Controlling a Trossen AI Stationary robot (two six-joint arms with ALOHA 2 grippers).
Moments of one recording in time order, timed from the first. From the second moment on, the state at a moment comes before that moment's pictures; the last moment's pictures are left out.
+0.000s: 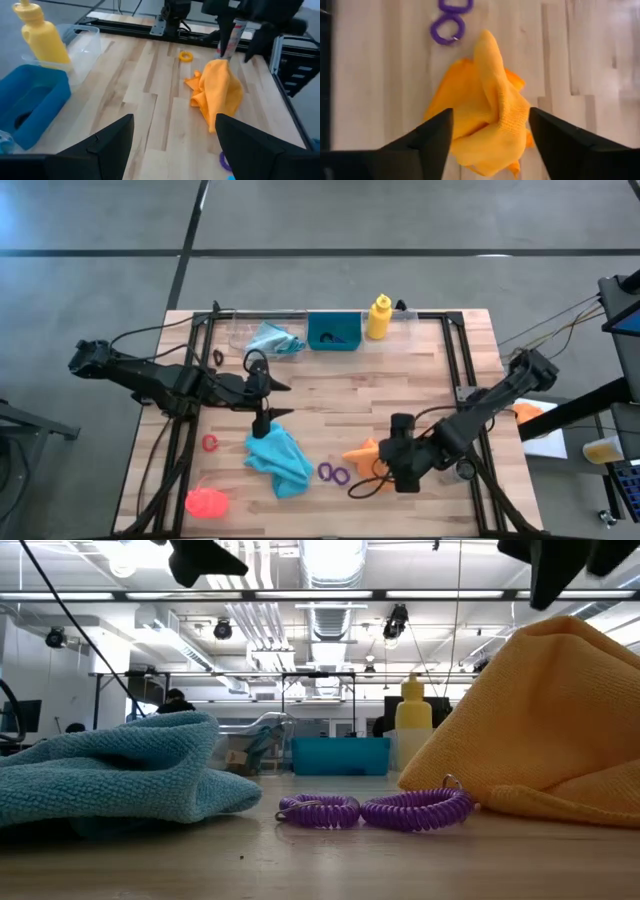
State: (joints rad) left arm -0.24 1.10 0.89 -0.29 -0.30 -0.24; right arm 0.62 1.57 1.29 -1.00 0.29 0.62
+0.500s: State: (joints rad) left arm -0.26 1.10 0.86 -0.28 -0.16 -0.33; right arm 0.62 1.65 1.30 -1.02 0.29 0.63
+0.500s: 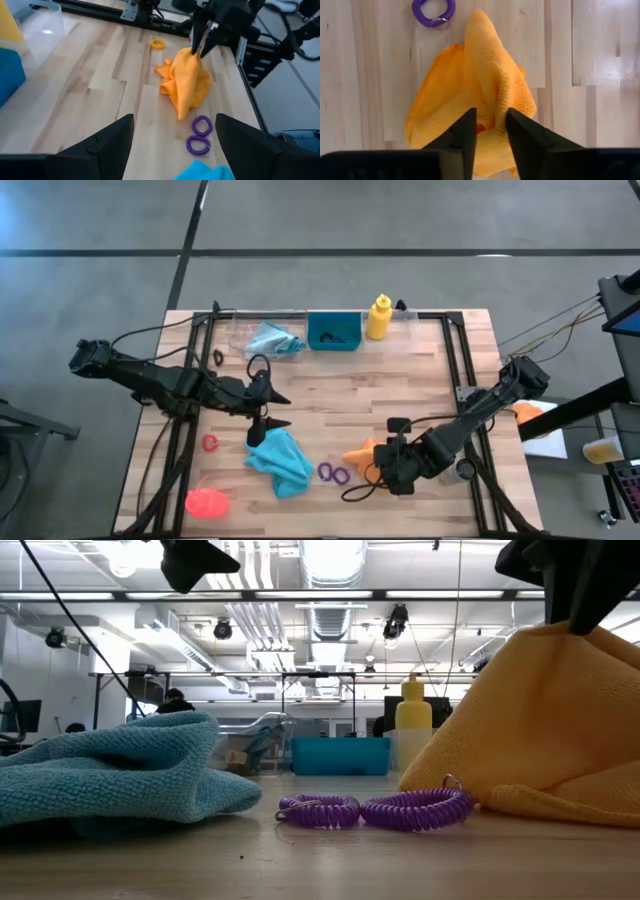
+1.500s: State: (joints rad) left arm -0.28 1.10 0.78 -0.04 -0.16 -0.18; right arm 0.64 1.62 1.63 -1.41 0.75 0.67
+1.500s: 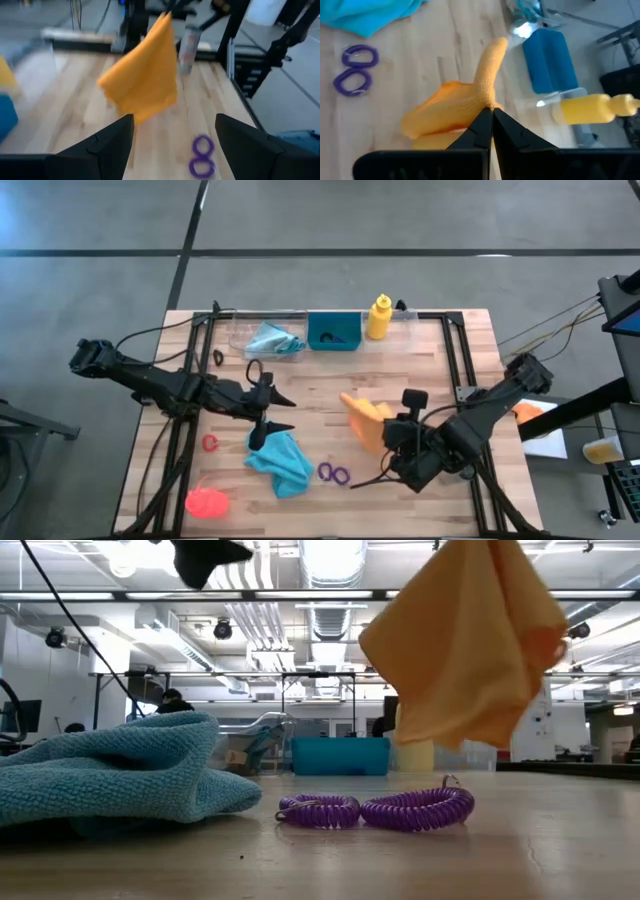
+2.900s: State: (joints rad) left arm -0.28 1.26 0.68 0.26 -0.44 0.00; right arm 0.07 1.64 1.65 -0.77 0.30 0.33
